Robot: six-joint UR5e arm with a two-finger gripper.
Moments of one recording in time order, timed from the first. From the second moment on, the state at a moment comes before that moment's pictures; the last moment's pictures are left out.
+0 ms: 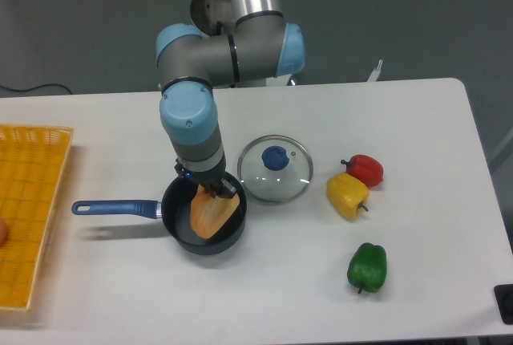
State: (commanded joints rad) arm 2.22 -1.91 -1.69 -1.12 1.59 0.78
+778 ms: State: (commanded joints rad) arm 2.22 -1.93 -1.70 -1.10 1.59 0.78
